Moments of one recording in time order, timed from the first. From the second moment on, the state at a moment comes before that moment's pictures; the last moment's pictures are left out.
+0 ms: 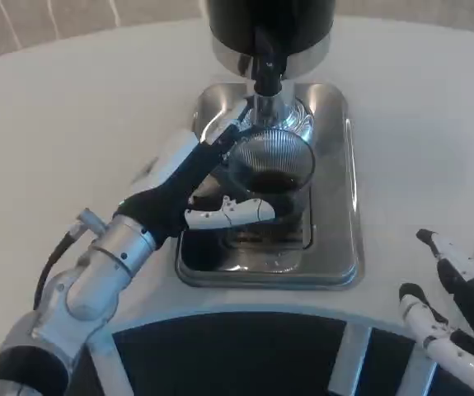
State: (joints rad) left arm -0.90 0.35 -0.18 1.08 0.36 -0.78 0.00; right arm 0.15 -0.06 0.01 -0.94 -1.10 0.44 0.74
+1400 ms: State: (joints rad) left arm -0.85 0.33 -0.20 1.05 0.40 -0.78 0.23; right arm 0.15 -0.07 0.02 -0.93 -1.11 0.48 0.74
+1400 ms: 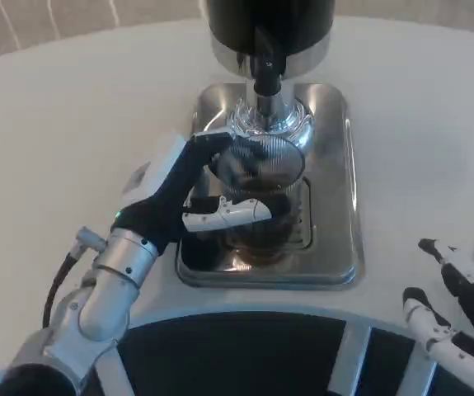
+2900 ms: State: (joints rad) left arm -0.56 0.56 -0.01 0.77 0.29 -0.95 0.08; right arm 0.04 -0.08 0.04 -0.95 -1.14 0.48 0.76
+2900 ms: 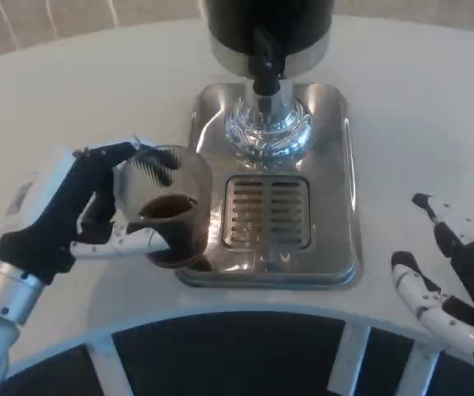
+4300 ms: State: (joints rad) left arm -0.19 0.58 0.14 0.33 0.03 -0.99 -0.25; right arm -0.02 -0.05 0.25 -0.98 -1.33 0.27 0.95
